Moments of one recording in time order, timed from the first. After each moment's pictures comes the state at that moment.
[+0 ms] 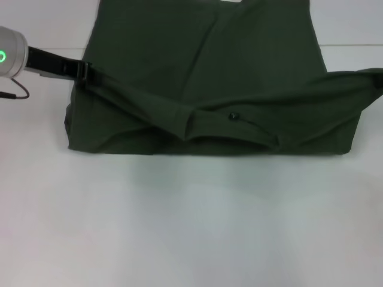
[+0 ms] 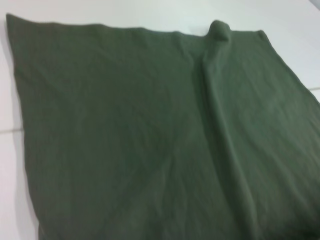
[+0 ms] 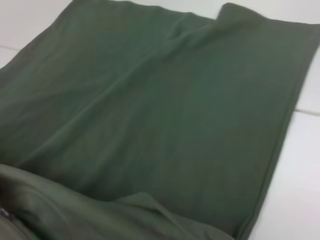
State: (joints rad) left arm -0.85 -2.05 0.63 0.91 2.64 1.33 -2.38; right arm 0.69 1.91 -0.69 -1.01 -2.54 -1.45 2.30
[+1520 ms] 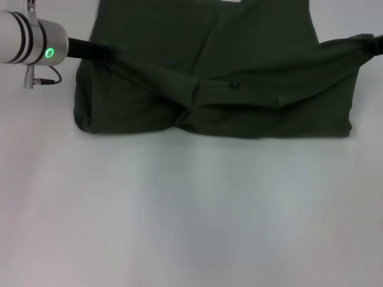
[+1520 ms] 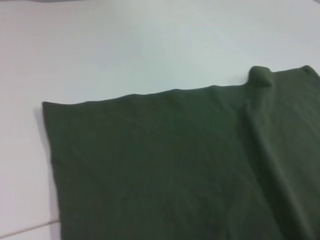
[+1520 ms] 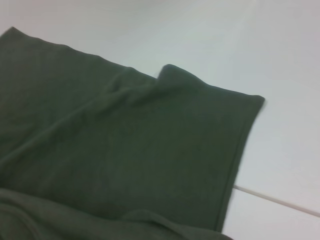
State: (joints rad) left arm -0.89 -2.10 0.83 0.75 2.62 0.84 -2.36; right arm 0.77 1.92 -0.79 -0.78 -2.55 -0.98 2.22
